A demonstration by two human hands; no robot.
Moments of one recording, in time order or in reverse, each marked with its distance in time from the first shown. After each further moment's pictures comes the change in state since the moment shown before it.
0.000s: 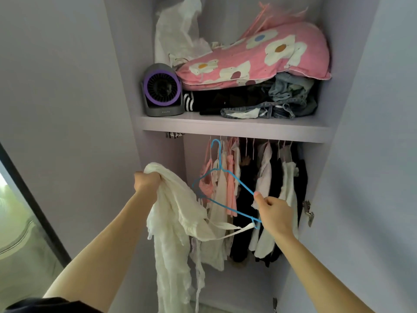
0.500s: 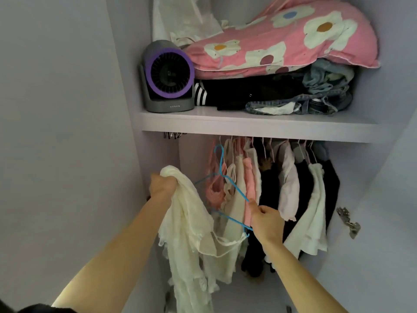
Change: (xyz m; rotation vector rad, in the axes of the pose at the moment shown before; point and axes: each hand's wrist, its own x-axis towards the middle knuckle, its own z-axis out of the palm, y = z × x) left_hand 0.156 -0.010 0.045 0.087 -0.237 0.050; right_hand 0.043 -0.028 0.190 0.100 0.146 0.275
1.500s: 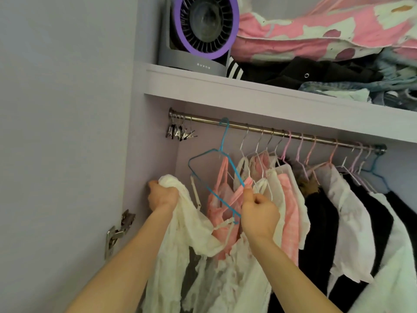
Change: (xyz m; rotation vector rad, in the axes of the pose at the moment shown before) left_hand 0.220 -0.110 0.107 -0.180 0.060 0.171; right_hand 0.124 0.034 0.205 0.146 0.245 -0.371
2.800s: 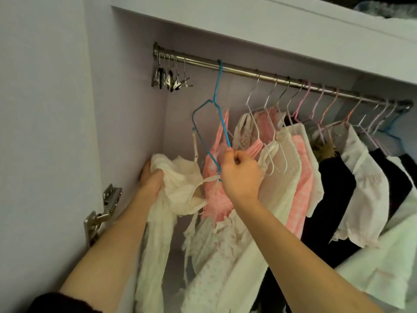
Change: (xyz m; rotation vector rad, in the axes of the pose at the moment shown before) left_hand 0.099 -0.110 0.035 -0.278 -0.306 -0.144; right_hand 0.005 -0.005 0.062 -0.187 -0.152 0.022
